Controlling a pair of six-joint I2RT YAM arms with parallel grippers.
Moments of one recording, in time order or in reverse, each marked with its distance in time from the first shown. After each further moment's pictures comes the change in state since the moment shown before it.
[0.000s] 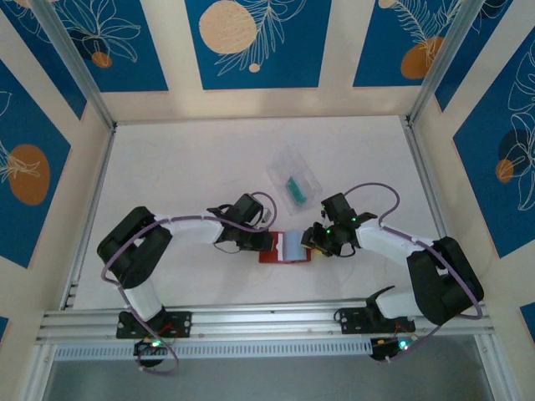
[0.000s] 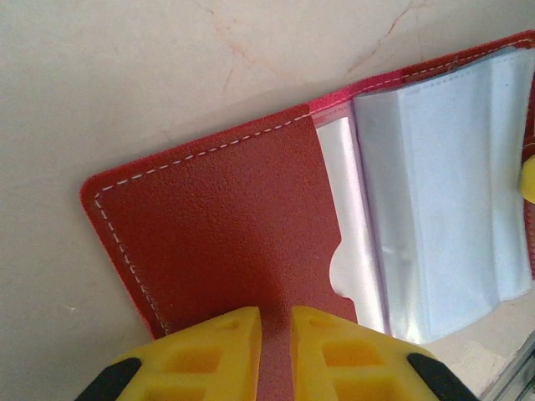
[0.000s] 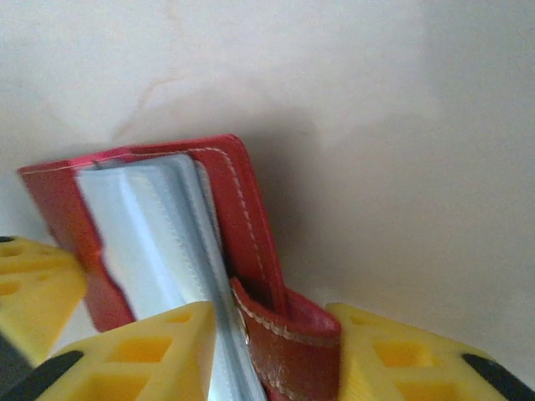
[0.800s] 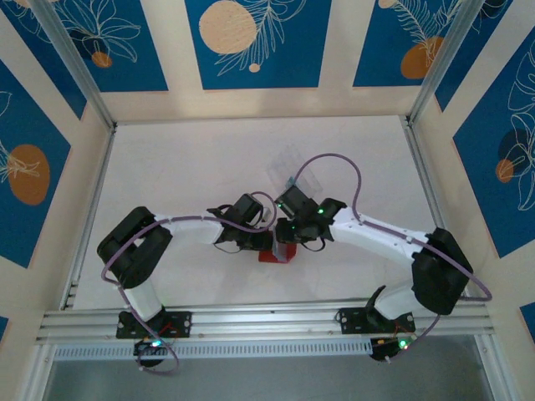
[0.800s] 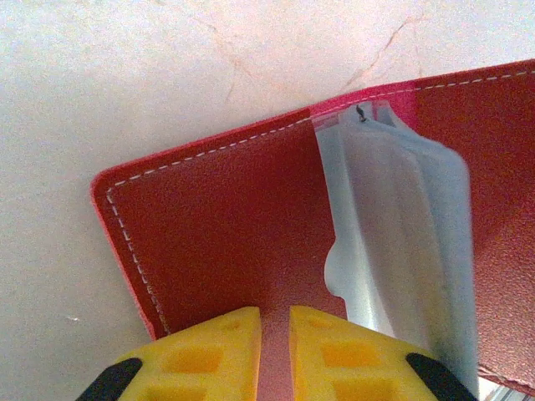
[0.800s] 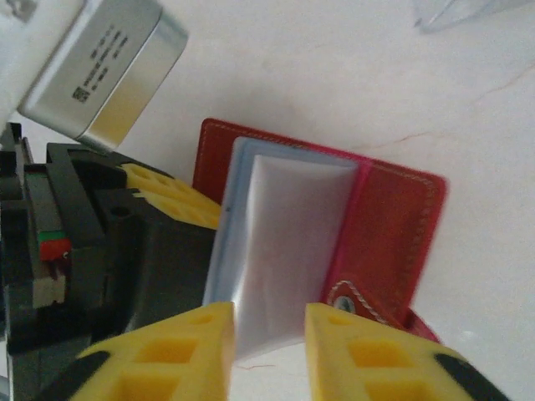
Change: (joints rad) left arm -0.001 0.000 -0.006 0.023 -0.008 -0.010; right arm 0.397 0.095 0.388 -0.237 0.328 -0.134
